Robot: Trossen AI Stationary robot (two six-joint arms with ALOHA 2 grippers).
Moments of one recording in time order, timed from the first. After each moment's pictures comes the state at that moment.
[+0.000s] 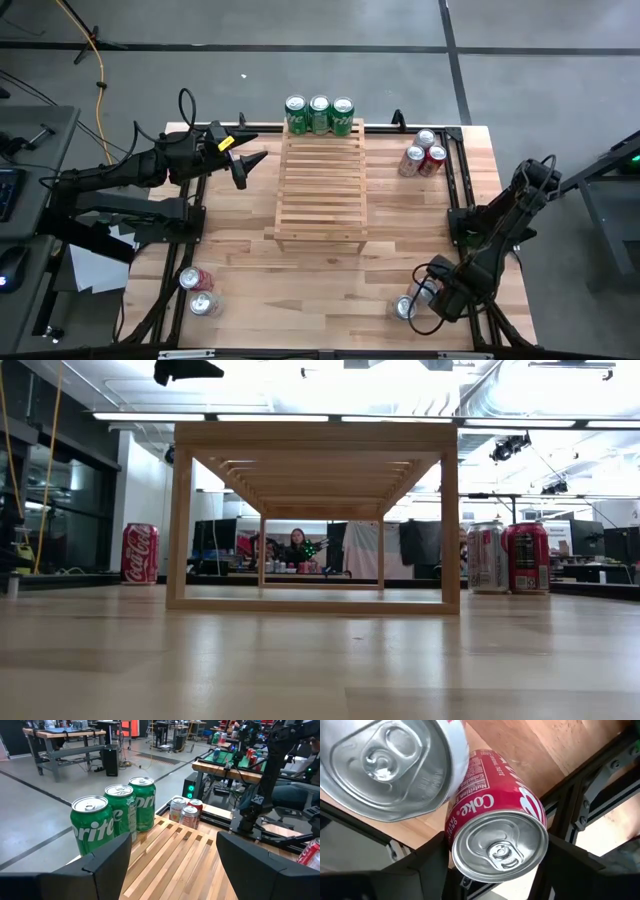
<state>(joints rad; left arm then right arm) 0.16 0.78 0.90 -0.27 -0.34 -0.14 0.93 1.48 1.09 -1.22 -0.22 1.70</state>
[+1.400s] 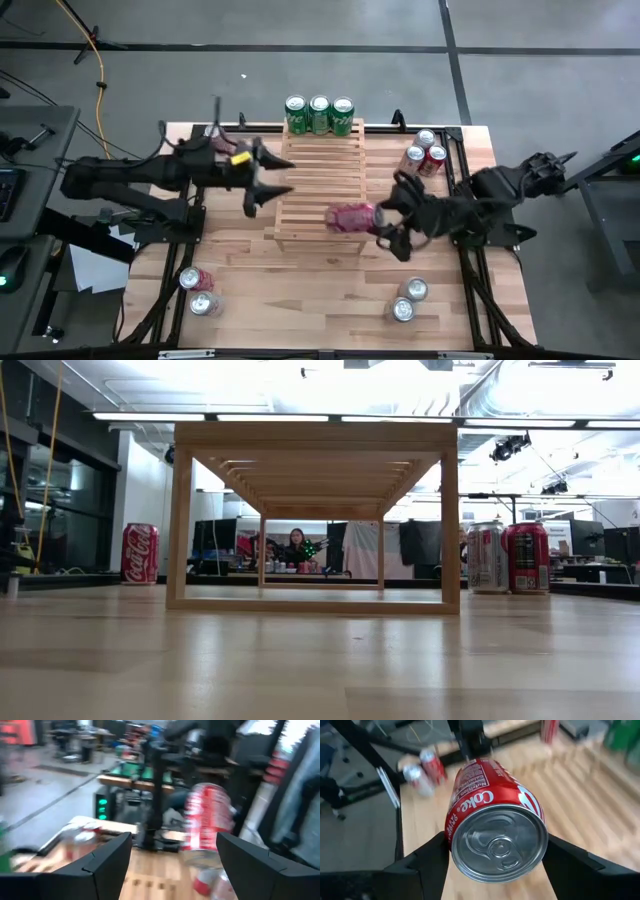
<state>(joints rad) -0.03 1.04 1.04 -0.03 -0.03 -0.15 0.45 1.43 1.79 -1.09 0.46 0.63</state>
